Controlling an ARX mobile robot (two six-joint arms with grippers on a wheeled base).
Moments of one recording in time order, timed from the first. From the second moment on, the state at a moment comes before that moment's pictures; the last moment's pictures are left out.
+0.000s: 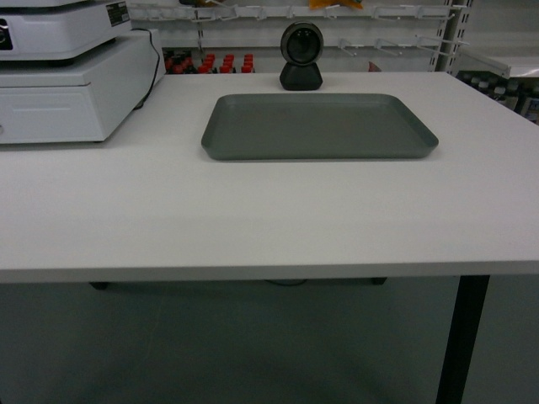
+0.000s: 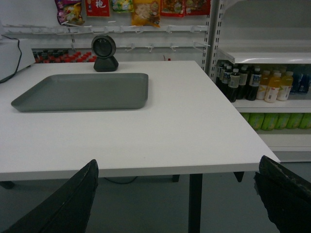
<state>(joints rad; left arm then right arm) 0.00 0.01 0.01 0.00 0.00 -0.01 0.00 0.00 0.01 0.00 0.00 0.00</state>
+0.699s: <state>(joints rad) 0.00 0.01 0.01 0.00 0.00 -0.01 0.00 0.00 0.01 0.00 0.00 0.00</state>
